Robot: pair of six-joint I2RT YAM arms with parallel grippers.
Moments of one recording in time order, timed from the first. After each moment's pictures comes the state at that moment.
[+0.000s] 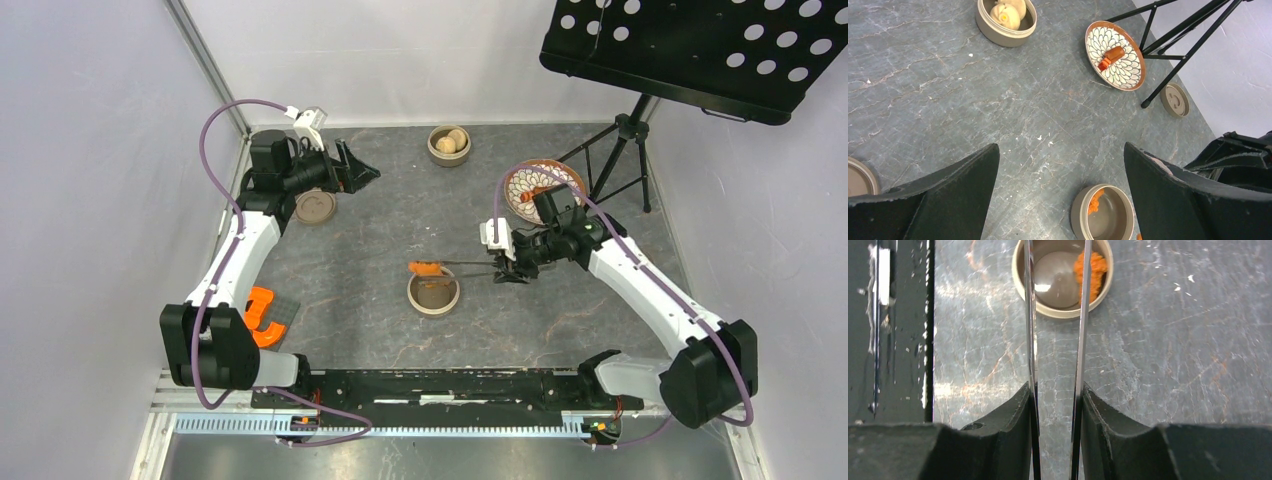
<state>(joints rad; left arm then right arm) -0.06 1.36 1.13 -0.12 0.69 -0.26 0.42 1.23 1.00 -0.79 -0.75 -0.96</state>
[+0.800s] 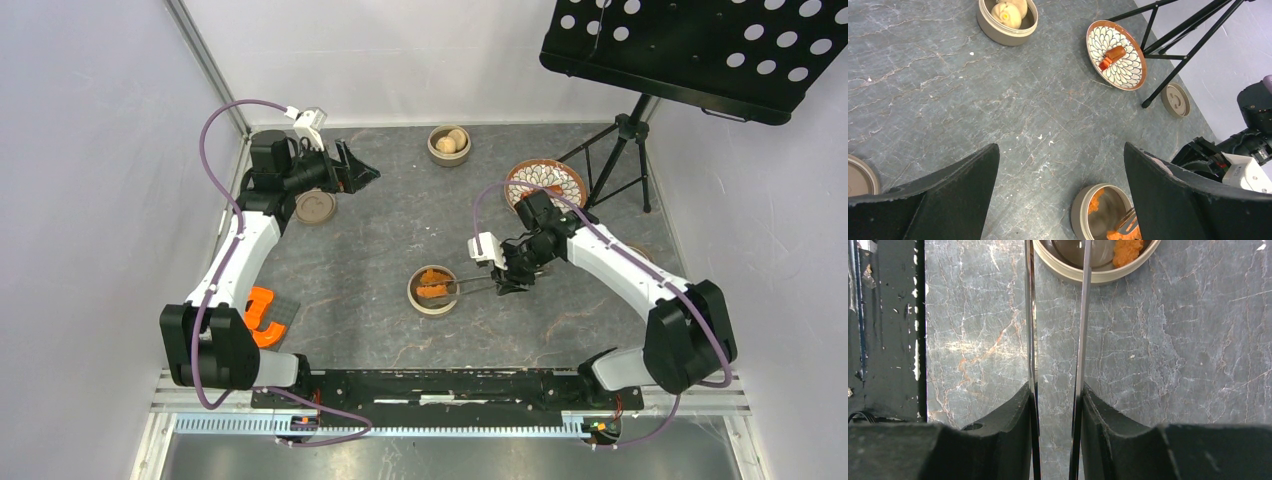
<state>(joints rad) -0.06 1.36 1.13 -0.13 0.68 -0.26 0.46 1.40 0.99 -0.87 -0.66 -1.12</state>
